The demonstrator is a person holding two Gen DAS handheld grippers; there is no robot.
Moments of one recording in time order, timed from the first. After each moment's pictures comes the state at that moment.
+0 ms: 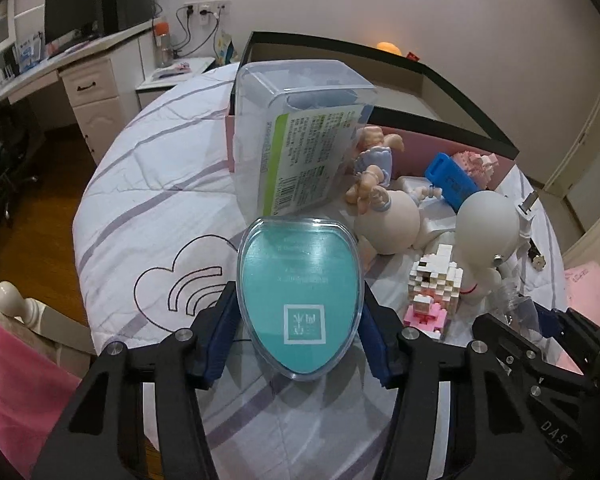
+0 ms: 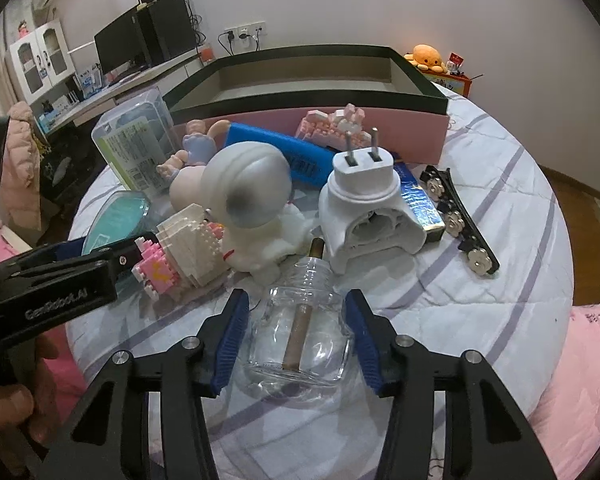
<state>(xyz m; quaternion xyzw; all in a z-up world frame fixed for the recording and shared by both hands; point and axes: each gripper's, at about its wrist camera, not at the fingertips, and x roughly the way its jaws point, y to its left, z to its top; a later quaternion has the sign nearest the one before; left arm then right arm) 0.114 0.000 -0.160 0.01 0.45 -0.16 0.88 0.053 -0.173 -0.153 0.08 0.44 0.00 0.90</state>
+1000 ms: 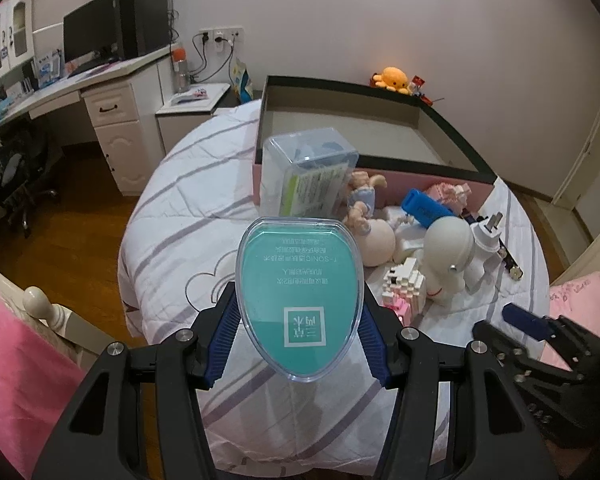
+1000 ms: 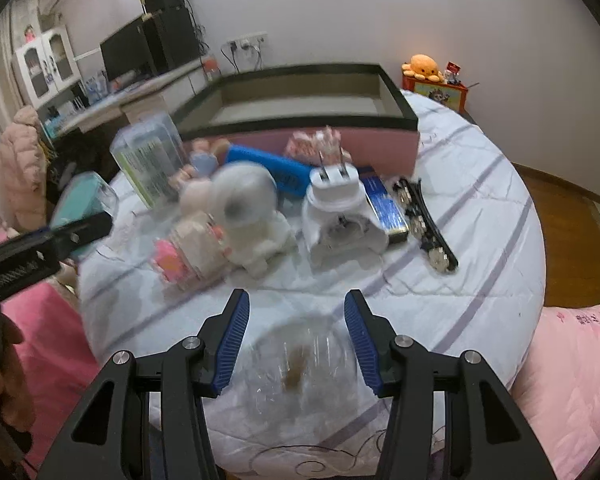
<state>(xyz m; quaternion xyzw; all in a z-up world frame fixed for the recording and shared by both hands) 0.077 0.012 -0.117 0.01 0.41 -0.14 0.90 0.038 -0.185 -0.147 0.07 0.43 0.00 0.90</state>
